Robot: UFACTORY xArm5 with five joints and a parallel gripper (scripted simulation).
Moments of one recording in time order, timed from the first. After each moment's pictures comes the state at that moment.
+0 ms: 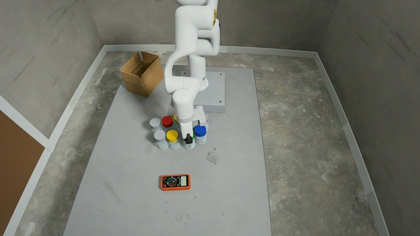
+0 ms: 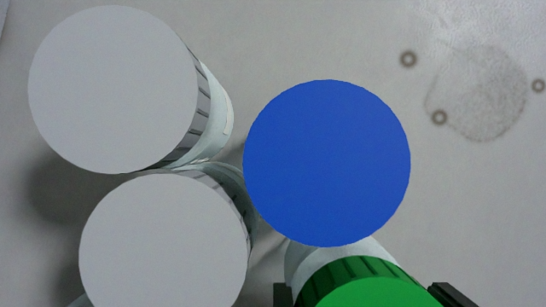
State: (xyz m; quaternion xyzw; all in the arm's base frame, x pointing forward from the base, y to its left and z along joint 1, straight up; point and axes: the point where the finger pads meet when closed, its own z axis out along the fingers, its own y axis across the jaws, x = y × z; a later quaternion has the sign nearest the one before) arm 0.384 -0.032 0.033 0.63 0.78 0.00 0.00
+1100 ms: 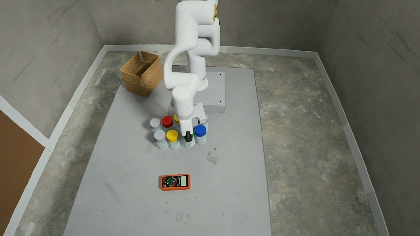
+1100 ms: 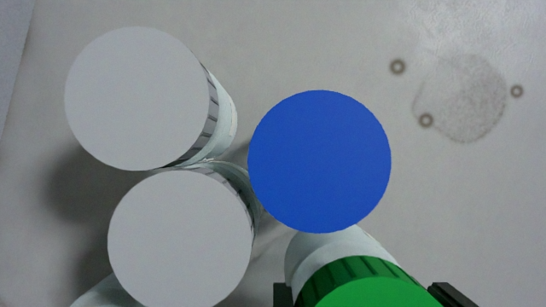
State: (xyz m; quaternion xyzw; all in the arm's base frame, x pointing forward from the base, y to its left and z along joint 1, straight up) arm 0.384 -0.032 0.053 0.63 0.78 0.00 0.00
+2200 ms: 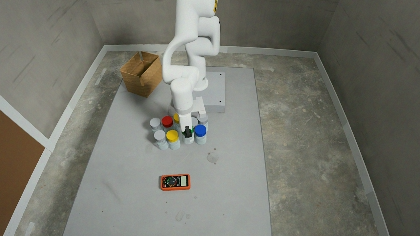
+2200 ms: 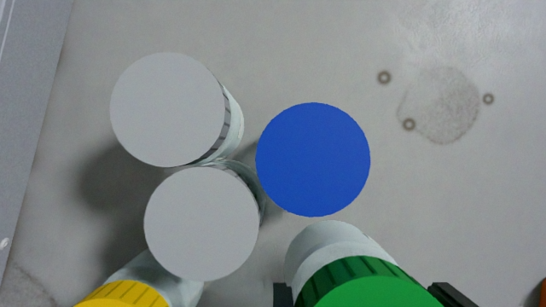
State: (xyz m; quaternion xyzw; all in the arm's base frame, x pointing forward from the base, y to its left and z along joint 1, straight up) arm 0.383 -0.032 0.088 0.63 0.78 0.00 0.00
